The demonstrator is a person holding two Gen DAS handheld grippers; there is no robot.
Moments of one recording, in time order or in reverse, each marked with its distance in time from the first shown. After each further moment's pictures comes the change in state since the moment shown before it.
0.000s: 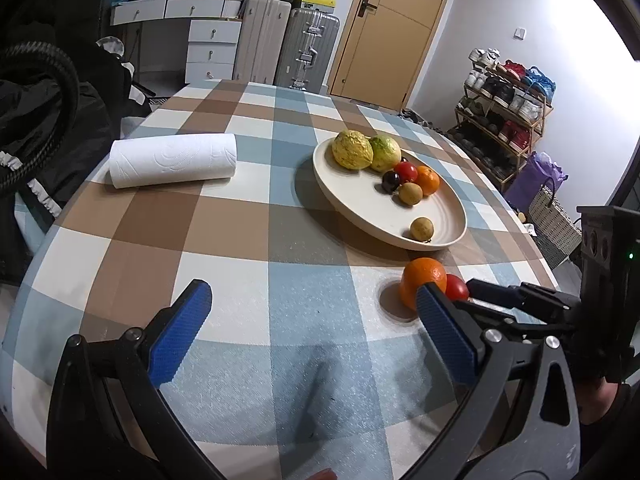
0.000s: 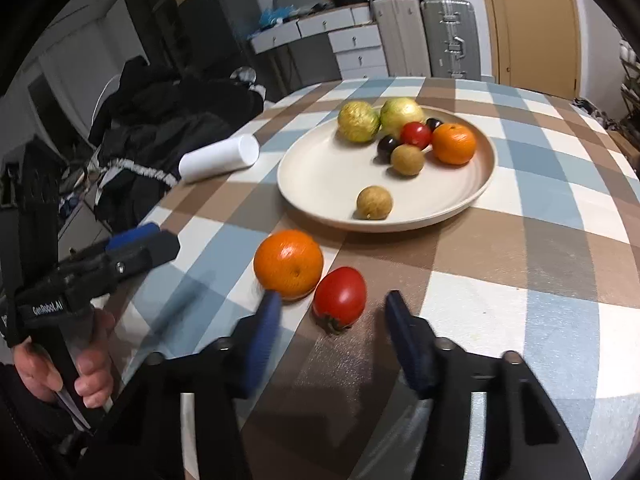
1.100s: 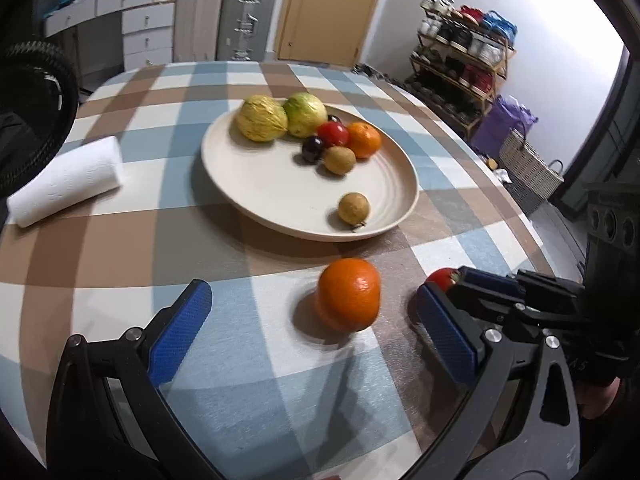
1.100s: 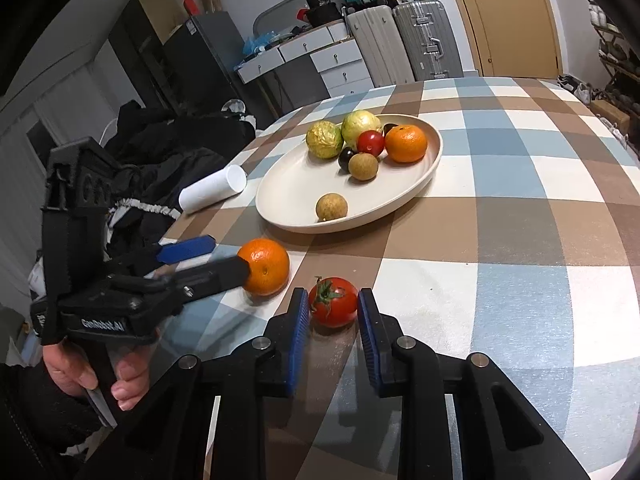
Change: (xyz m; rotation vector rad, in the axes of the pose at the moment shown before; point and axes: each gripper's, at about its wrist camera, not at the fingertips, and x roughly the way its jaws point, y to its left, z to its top) left arm 0.061 -0.069 0.016 0.160 0.157 -0.133; right arm -0.031 -0.038 -0.017 0.135 -0.091 0.057
